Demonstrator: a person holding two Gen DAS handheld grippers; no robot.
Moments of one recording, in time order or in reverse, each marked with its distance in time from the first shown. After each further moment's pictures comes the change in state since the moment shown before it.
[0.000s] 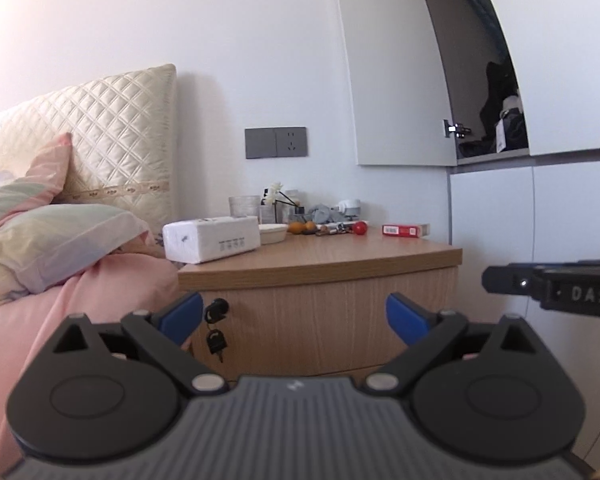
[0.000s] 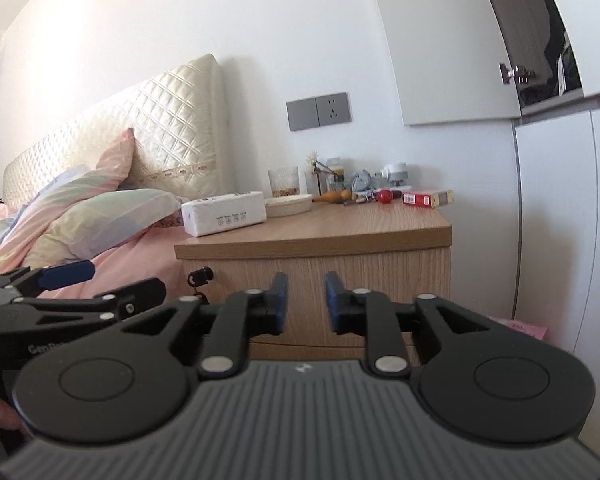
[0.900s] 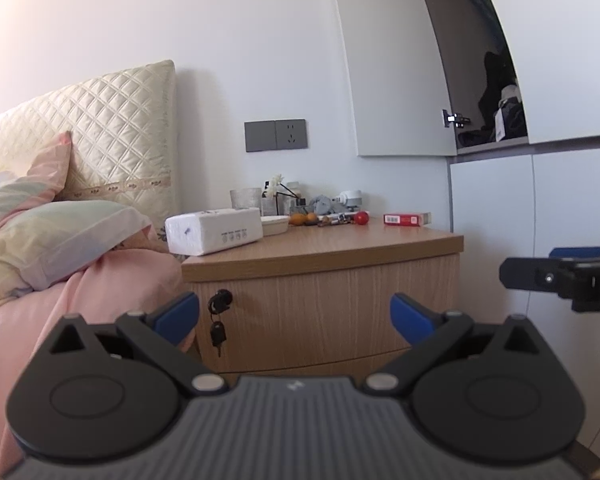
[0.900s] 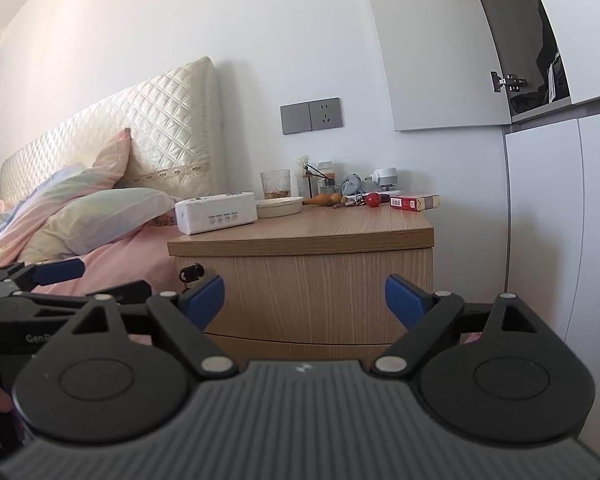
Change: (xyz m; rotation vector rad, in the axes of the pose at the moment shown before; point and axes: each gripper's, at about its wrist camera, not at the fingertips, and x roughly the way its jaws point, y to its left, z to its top) left arm -0.003 0.001 -0.004 0.021 0.018 0.000; right arm -0.014 -0.010 -0.005 -0.013 -0.003 -0.016
